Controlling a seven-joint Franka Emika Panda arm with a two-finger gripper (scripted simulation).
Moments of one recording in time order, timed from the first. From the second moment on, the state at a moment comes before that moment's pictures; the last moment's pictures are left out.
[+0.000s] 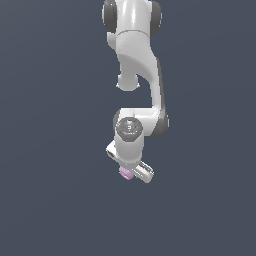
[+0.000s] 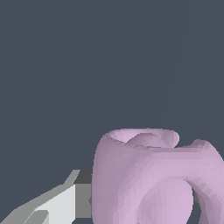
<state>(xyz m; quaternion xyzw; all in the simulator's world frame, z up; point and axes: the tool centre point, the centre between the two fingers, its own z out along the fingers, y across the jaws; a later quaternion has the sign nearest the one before) 0.094 0.004 0.057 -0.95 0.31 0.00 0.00</state>
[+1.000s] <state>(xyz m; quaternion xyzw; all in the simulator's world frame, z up) 0.095 -0.077 0.257 -0.97 0.26 -0.04 0.02</state>
